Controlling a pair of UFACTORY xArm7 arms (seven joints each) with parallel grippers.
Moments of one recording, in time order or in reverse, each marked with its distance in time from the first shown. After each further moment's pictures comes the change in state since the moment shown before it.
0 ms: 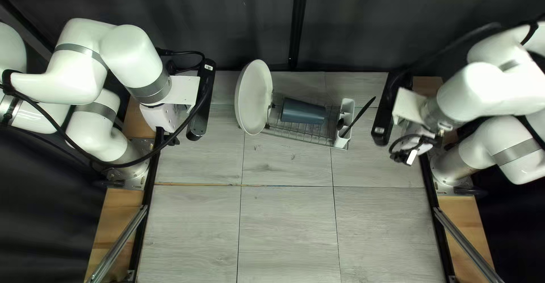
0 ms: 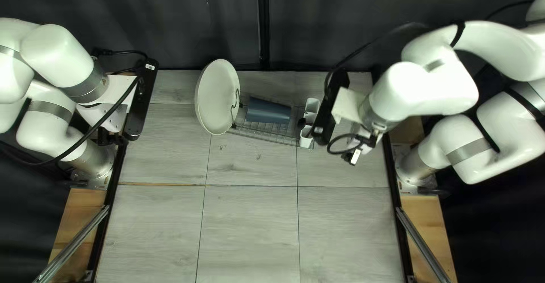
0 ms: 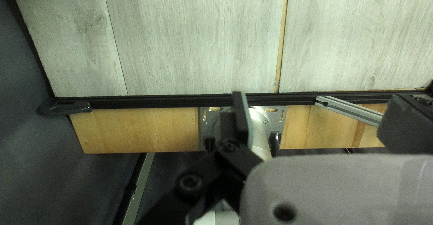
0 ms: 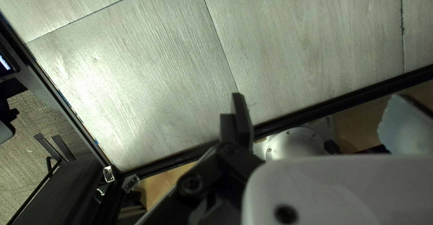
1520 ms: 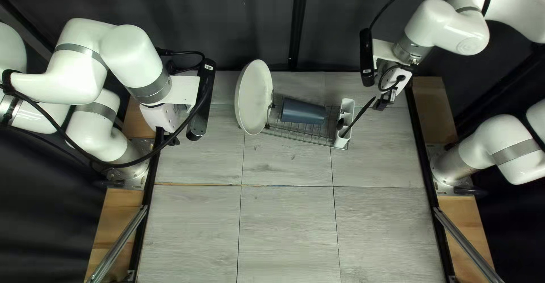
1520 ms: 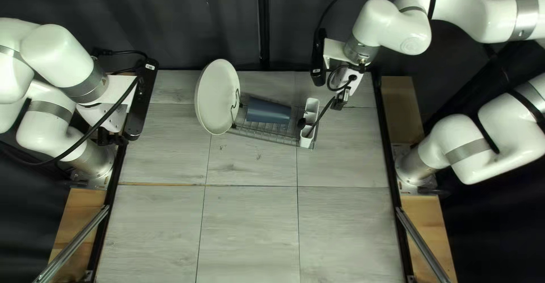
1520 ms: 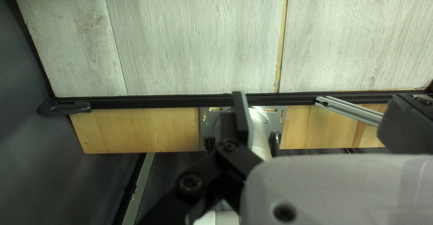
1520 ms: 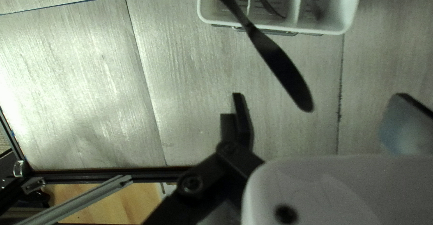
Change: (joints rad) left arm 0.000 0.000 0.000 0.000 0.000 0.000 0.000; right arm -0.043 -0.048 -0.579 -0.119 -0.193 -0.267 -0.632
